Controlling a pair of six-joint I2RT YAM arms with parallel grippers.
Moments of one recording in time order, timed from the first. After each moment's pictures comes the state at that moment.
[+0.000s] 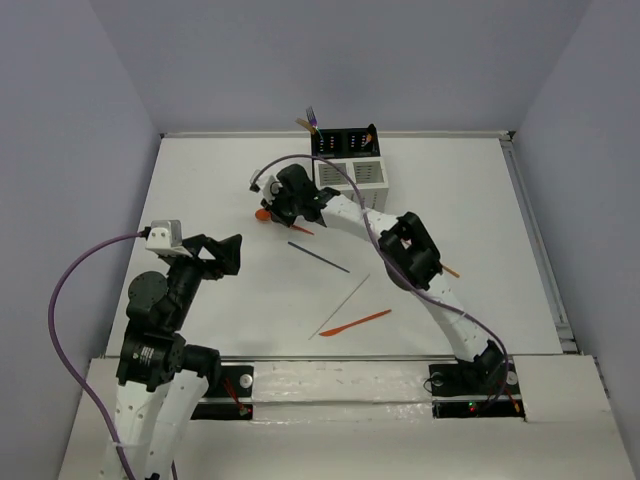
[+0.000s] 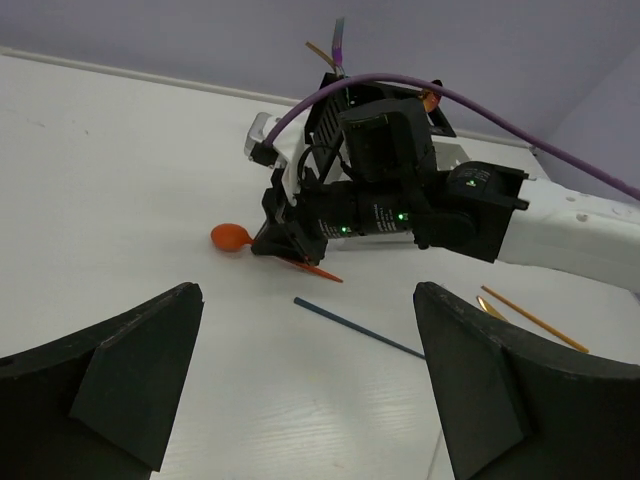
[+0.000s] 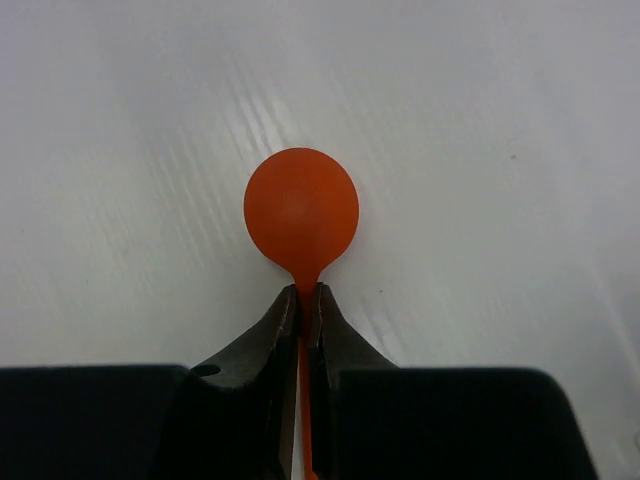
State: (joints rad) left arm -0.21 0.32 0.64 -0.34 0.03 -0.35; right arm 0.78 2.53 2.16 -0.31 -0.26 -0.31
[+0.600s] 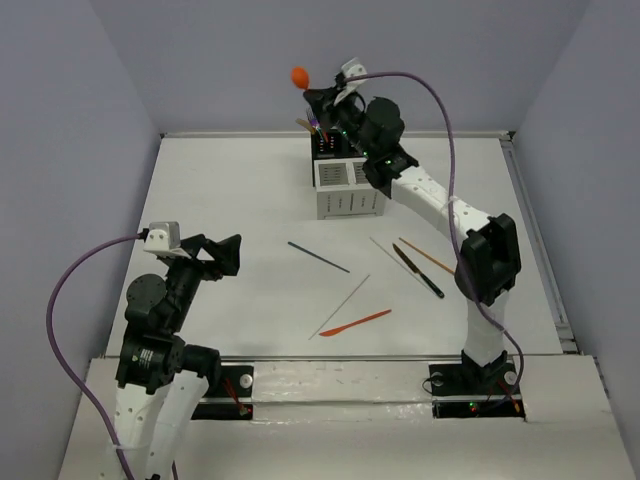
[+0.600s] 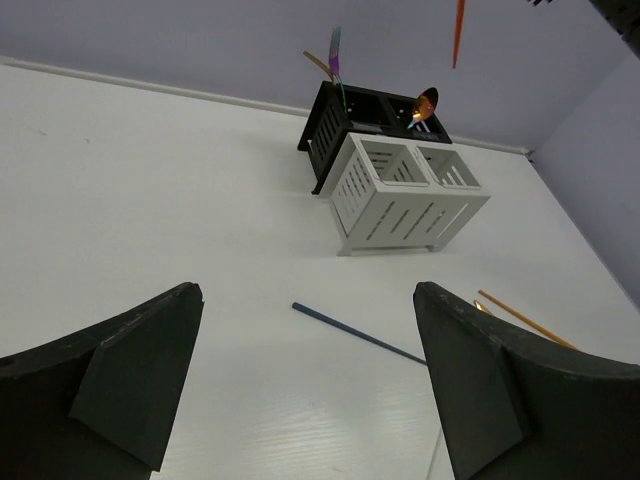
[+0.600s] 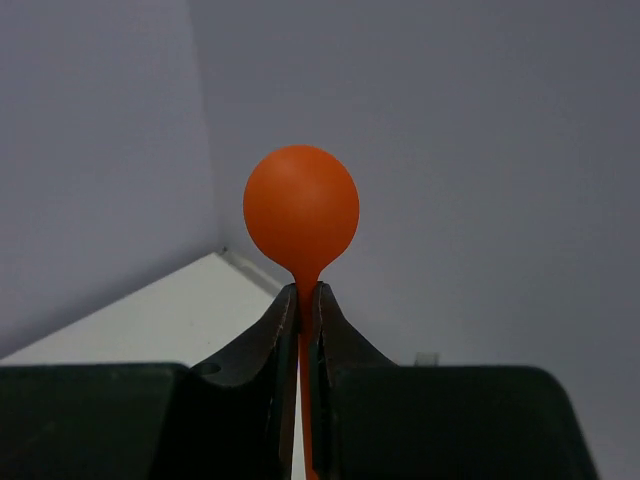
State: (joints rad) left arm -0.21 0.30 0.64 -0.34 0.03 -0.35; right arm 0.64 1.98 1.82 0.43 -0.13 -0.06
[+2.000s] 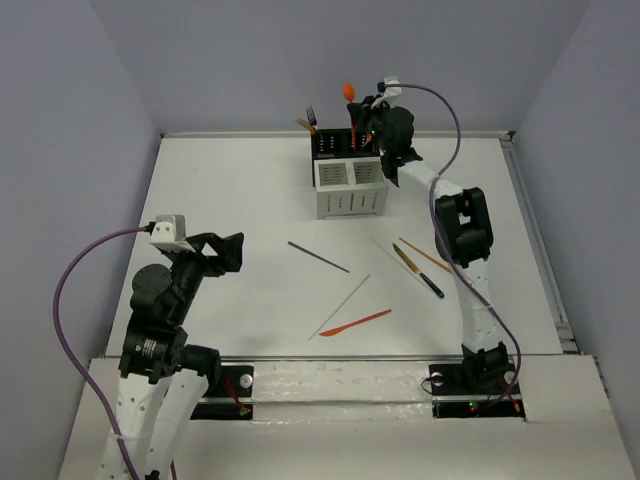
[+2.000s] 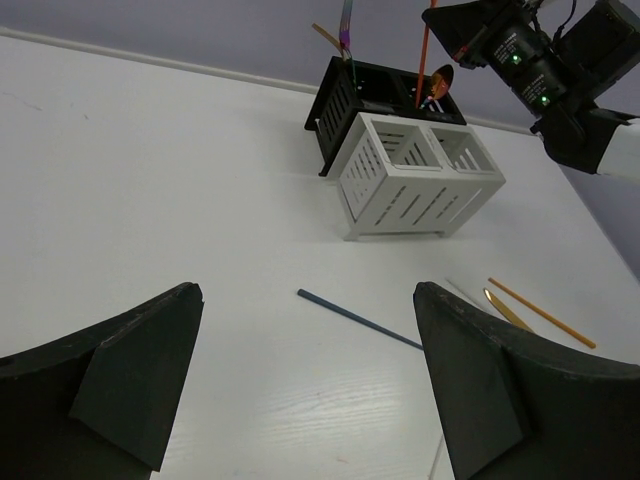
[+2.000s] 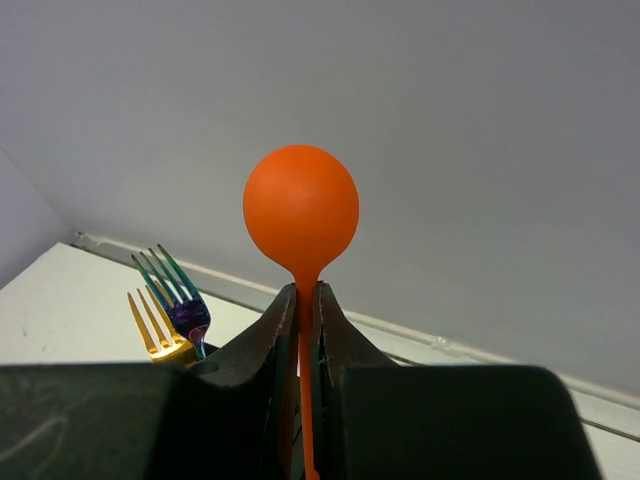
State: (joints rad) left arm -0.20 0.36 0.64 -0.34 0.04 -0.35; right arm 0.33 2.40 1.98 0.60 -0.11 0.23
